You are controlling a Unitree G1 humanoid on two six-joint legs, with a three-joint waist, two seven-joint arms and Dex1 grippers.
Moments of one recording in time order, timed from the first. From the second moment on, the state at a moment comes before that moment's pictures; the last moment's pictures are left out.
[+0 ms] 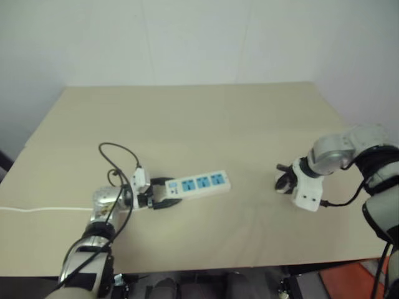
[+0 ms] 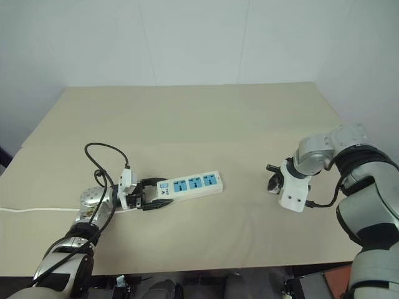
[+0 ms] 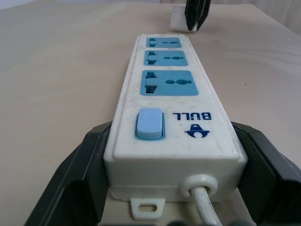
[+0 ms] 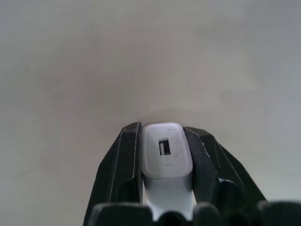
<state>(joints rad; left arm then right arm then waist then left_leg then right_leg) -0.63 0.40 0.04 0.94 -0.24 -0.44 -1.49 -1.27 -0.88 0.77 1.06 -0.97 -1.43 0.65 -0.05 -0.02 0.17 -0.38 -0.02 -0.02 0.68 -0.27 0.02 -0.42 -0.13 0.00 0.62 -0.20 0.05</state>
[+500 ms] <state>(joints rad) -0.65 0.35 -0.01 0.92 -0.23 -0.44 -1.56 -0.63 -0.92 0.24 0.20 0.41 -0.25 1.02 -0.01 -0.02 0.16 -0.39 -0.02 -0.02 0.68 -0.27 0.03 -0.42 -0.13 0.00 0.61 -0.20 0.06</state>
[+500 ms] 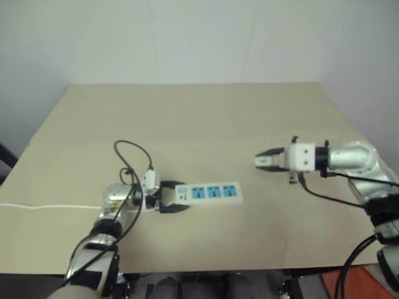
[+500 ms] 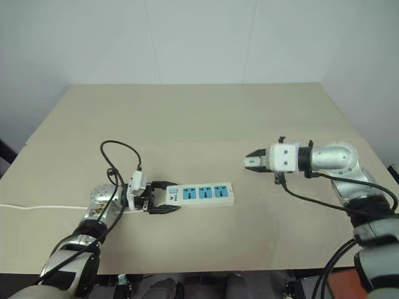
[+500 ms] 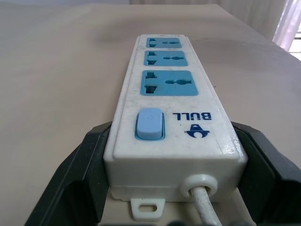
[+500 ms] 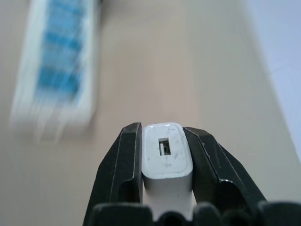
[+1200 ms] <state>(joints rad) -0.69 0.32 -0.04 0.96 -0.20 -0.44 -1.59 -0.56 -0.49 0.20 0.03 0.61 0.28 1.05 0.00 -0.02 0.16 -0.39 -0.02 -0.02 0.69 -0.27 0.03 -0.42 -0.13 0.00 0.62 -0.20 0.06</state>
